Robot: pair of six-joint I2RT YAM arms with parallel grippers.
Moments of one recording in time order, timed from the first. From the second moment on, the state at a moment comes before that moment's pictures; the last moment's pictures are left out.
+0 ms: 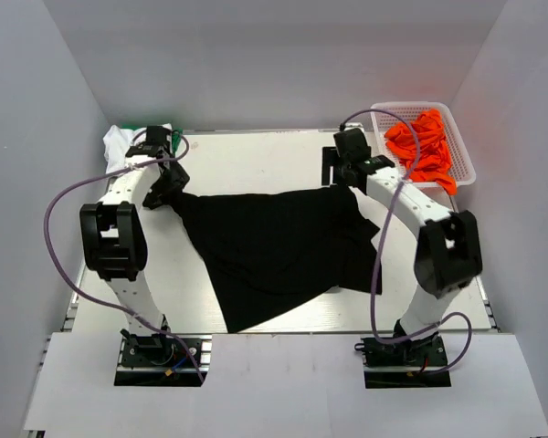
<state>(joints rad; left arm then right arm) -0.02 1.86 1.52 -0.76 -0.26 -0.63 0.43 1.72 1.41 -0.46 0.28 0.26</state>
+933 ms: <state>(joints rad) -0.27 1.34 0.98 -0.72 0.22 -0.57 0.36 0.98 0.66 -0.75 0.13 0.63</state>
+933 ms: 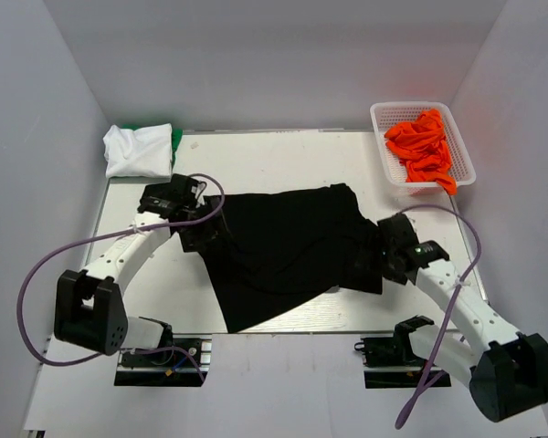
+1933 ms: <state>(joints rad) -0.44 1.66 1.01 -0.68 0.03 -0.64 0.35 1.01 0.44 -0.56 -0.03 0.78</state>
